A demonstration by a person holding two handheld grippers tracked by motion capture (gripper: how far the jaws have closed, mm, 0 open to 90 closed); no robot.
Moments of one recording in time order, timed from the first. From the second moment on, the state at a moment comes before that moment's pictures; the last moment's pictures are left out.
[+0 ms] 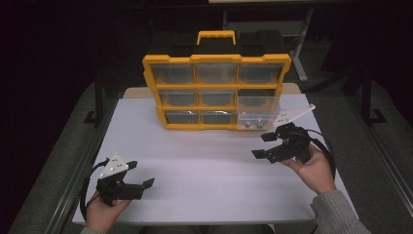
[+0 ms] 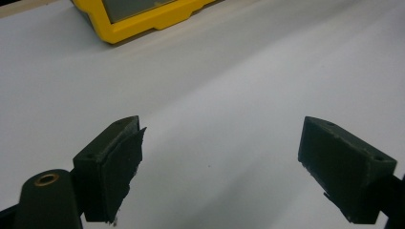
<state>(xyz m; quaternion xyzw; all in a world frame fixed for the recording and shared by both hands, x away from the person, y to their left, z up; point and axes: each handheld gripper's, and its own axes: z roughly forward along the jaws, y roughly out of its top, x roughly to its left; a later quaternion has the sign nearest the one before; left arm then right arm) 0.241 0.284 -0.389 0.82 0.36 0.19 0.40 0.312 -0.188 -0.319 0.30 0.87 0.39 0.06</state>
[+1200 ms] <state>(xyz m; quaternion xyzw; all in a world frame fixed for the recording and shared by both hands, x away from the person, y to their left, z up) 0.240 0.280 -0.393 0.82 0.36 0.18 0.41 0.289 -0.200 -0.394 0.34 0.85 0.40 0.06</state>
